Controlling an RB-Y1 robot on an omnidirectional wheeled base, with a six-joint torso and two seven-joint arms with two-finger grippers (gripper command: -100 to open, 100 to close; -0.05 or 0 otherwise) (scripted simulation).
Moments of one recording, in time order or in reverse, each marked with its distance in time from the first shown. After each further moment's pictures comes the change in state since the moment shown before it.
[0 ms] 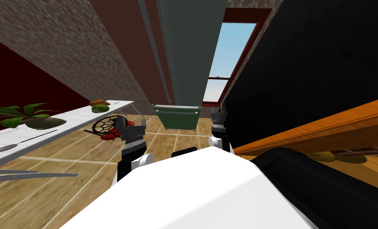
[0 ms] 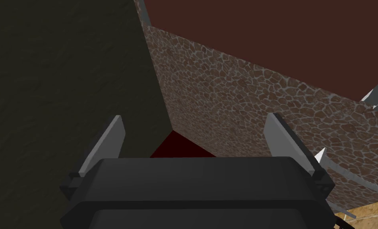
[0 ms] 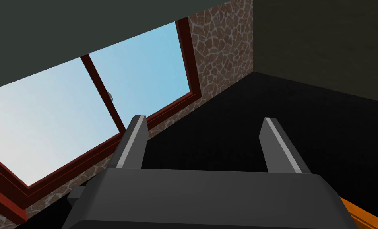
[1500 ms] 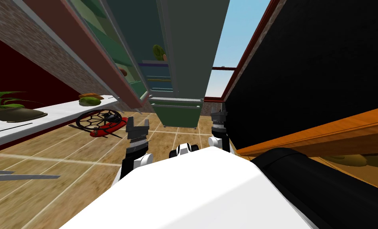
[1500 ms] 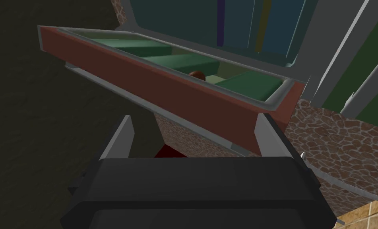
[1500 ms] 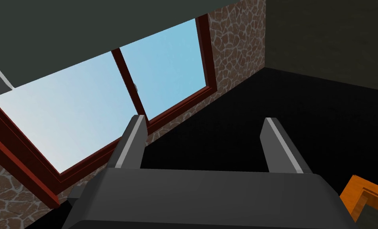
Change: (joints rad) left arm -0.025 0.094 -0.027 0.071 0.000 -0.041 -0.004; right arm 0.000 0.000 0.000 0.000 0.000 0.000 0.000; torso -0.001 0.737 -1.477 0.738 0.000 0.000
